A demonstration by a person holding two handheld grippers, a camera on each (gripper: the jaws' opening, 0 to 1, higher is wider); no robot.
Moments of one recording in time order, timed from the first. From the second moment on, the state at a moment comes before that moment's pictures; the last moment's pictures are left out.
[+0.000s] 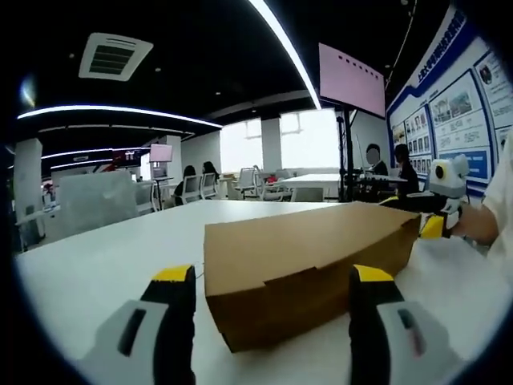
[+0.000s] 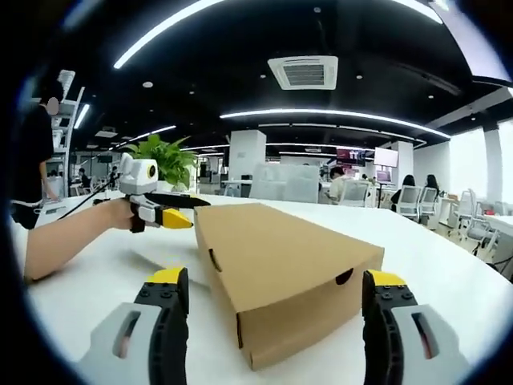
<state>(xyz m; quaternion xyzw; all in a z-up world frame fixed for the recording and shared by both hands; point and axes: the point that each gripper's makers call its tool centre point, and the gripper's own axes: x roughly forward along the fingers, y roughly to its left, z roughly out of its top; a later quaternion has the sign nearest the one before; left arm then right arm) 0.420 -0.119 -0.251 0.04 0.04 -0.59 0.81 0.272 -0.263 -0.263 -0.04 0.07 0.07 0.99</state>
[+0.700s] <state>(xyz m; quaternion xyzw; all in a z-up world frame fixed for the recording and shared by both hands) 0.422 -0.125 -0.257 0.05 0.04 -0.59 0.80 0.284 -0.271 -0.275 -0.04 0.10 0.03 0.99</state>
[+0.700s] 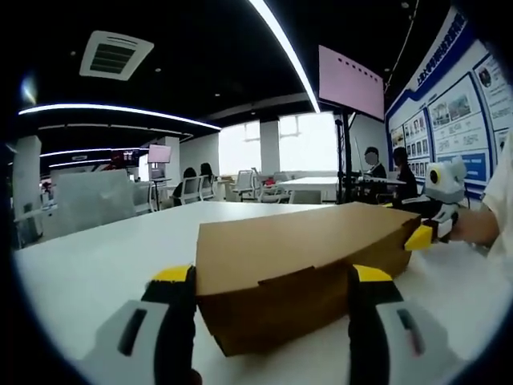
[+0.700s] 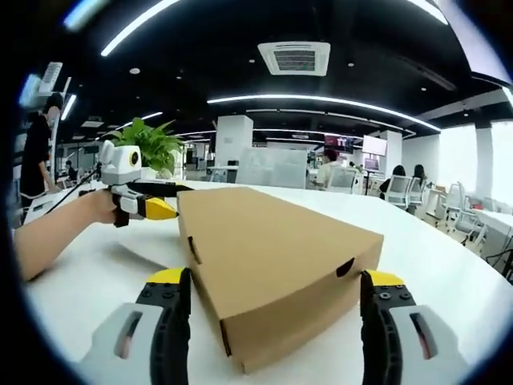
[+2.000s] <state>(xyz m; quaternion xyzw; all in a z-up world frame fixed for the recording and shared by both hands) 0.418 -0.126 -0.257 0.04 0.04 -0.58 0.81 0.282 -0.274 -0.275 -0.03 0.10 0.05 0.99</state>
